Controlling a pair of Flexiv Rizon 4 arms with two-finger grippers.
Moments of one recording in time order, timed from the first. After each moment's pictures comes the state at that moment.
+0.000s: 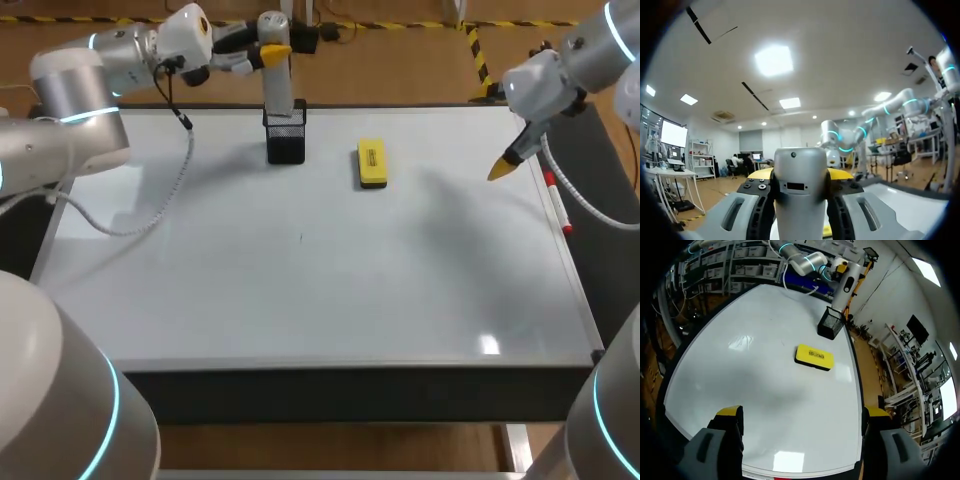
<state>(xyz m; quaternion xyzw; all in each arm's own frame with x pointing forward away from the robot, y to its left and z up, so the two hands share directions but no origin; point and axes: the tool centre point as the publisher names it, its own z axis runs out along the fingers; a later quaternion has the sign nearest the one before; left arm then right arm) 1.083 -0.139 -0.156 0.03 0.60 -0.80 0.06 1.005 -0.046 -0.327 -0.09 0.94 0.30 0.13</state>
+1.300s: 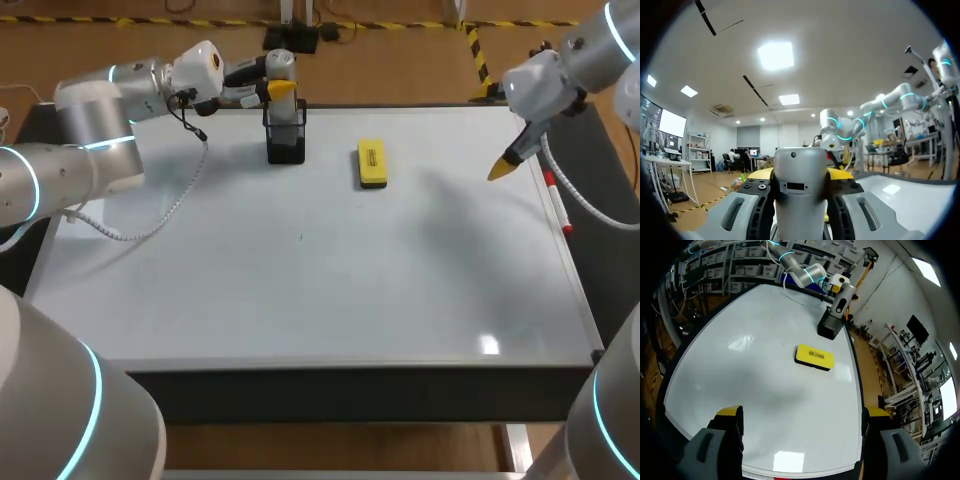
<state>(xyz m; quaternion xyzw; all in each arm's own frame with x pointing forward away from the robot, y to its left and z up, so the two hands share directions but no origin) 1.096 -0.145 -0.232 0.02 0.60 -0.80 0.04 1.005 -0.046 -0.327 -0.09 0.94 0.30 0.13</state>
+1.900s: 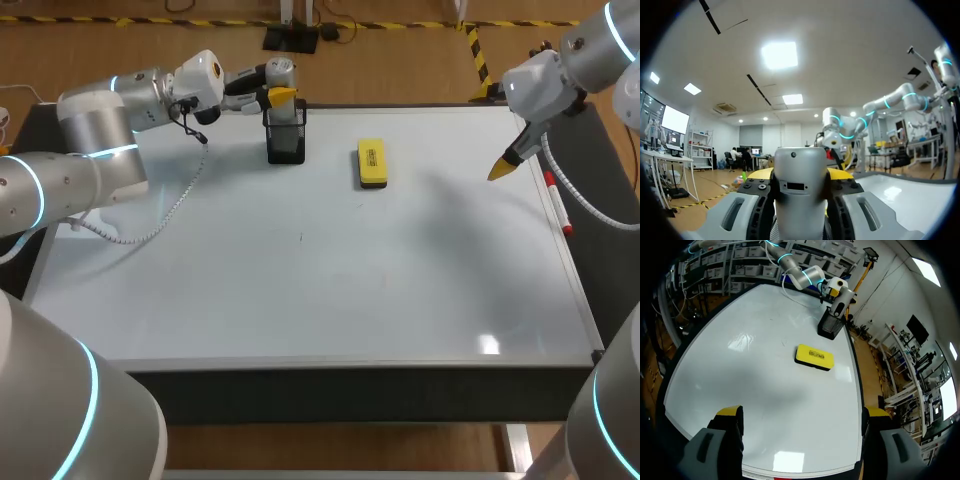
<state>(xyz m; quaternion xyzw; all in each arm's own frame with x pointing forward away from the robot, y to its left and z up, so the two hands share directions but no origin) 1.099 -0.144 -0.249 0.00 0.60 -0.80 0.04 1.005 -0.046 -0.327 -0.09 0.94 0.30 0.13</state>
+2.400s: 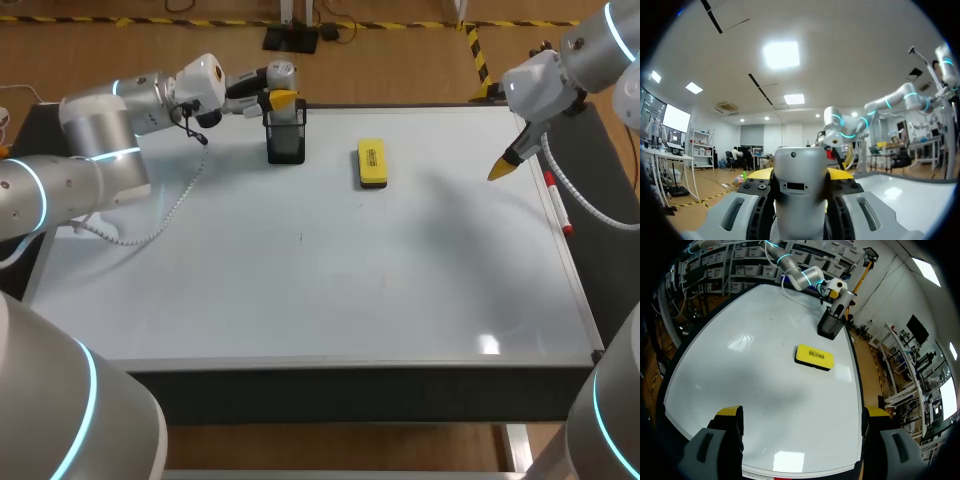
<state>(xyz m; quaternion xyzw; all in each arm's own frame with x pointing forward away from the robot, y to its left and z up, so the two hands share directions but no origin) 1.101 -0.146 -0.255 -0.01 0.60 -0.80 0.04 1.005 -0.046 -0.327 -0.09 0.94 0.30 0.13</state>
